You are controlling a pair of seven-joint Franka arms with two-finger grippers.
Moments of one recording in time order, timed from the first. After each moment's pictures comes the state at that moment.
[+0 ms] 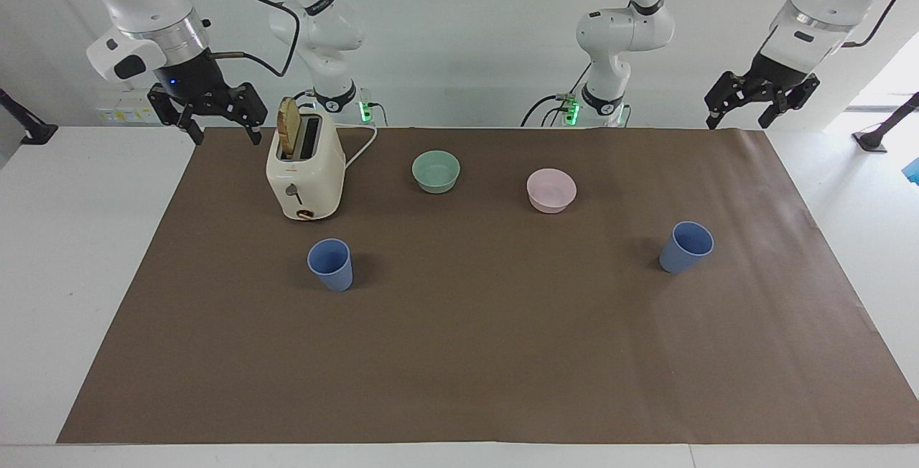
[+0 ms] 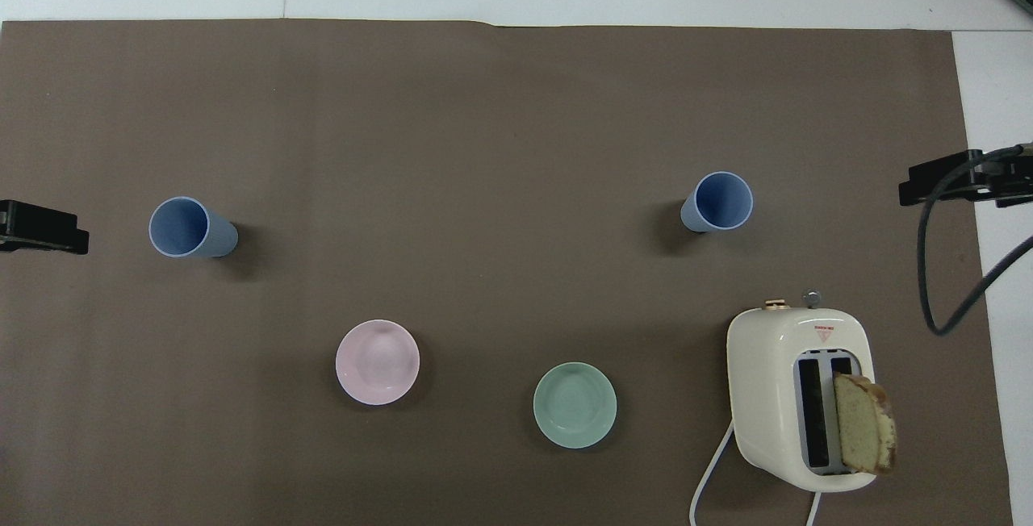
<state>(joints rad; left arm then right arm) 0.02 -0.09 -0.02 -1.65 -0.02 1.53 0.00 -0.22 0.03 0.21 -1.46 0.01 1.52 0.02</state>
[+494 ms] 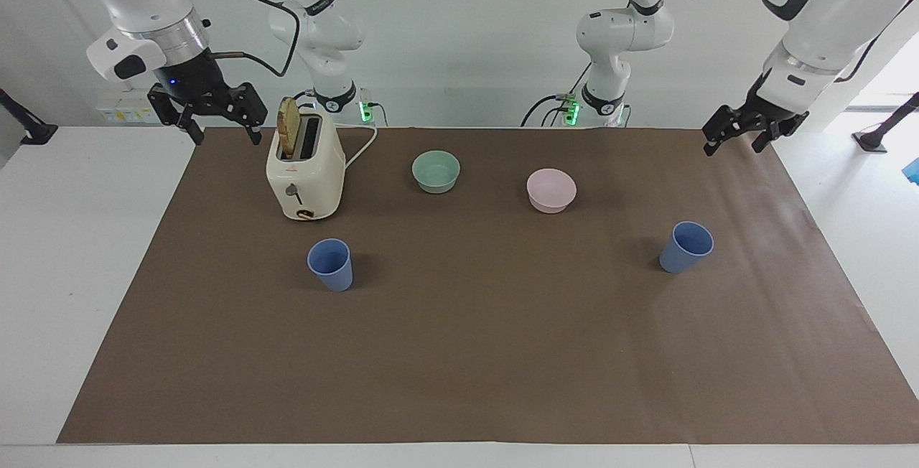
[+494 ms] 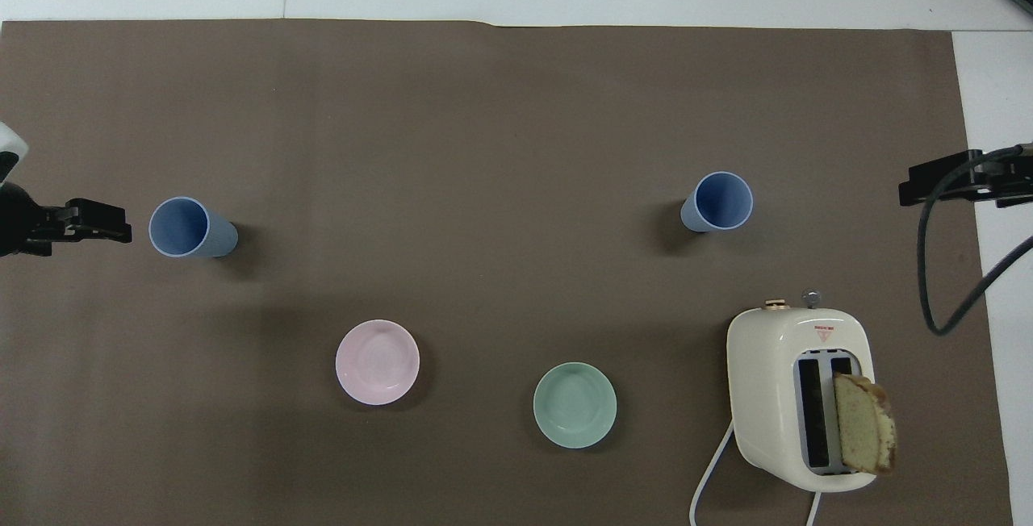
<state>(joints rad) 0.10 -0.02 -0.02 -1.90 -0.02 1.86 -0.03 -0.22 0.03 0.21 -1.46 0.01 1.52 0.02</state>
